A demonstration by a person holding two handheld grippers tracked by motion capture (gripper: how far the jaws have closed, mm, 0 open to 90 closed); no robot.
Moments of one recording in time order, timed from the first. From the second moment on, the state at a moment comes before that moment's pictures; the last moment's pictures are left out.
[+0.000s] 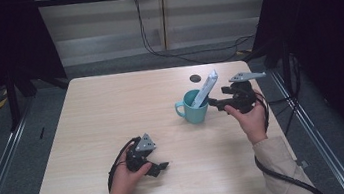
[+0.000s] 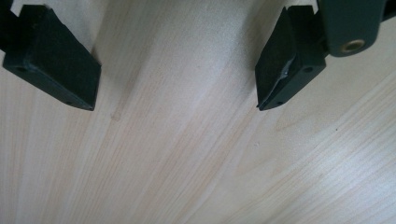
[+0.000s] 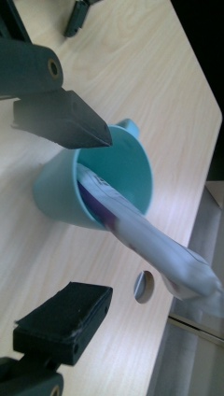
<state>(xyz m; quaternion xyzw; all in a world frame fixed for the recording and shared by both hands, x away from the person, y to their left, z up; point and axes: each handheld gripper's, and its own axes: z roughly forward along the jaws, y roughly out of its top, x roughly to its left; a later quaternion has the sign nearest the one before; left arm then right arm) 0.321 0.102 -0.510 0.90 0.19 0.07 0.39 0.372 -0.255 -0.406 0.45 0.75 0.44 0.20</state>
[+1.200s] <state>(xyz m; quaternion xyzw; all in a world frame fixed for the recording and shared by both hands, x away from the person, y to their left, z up) 0.321 0.102 -0.510 0.90 0.19 0.07 0.39 0.333 -0.241 -0.432 0.40 0.79 0.43 0.15</state>
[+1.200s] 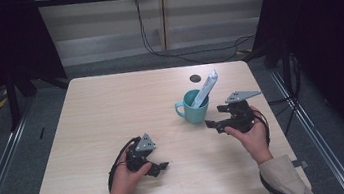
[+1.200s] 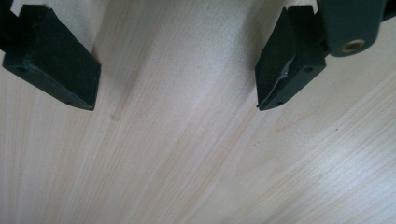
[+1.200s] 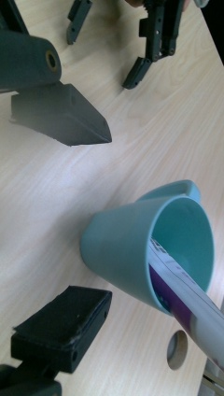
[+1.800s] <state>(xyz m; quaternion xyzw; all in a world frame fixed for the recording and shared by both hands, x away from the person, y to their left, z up) 0.321 0.102 -0.510 0.90 0.19 0.07 0.39 0.321 -0.236 -0.449 0.39 0.81 0.42 0.13</state>
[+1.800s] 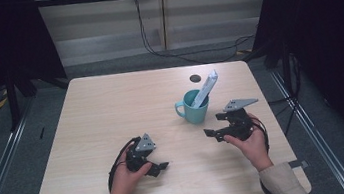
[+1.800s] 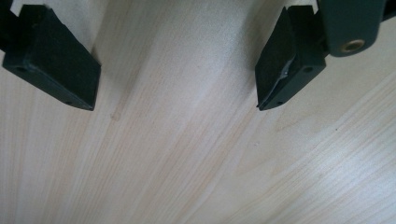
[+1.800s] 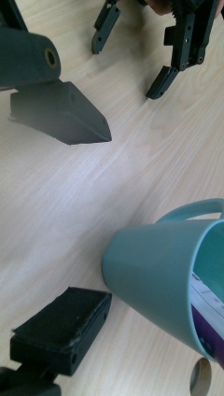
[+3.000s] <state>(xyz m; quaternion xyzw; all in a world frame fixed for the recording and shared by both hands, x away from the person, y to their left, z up) 0.321 0.102 -0.510 0.90 0.19 0.07 0.39 0.306 -0.225 -0.493 0.39 0.83 0.39 0.11</state>
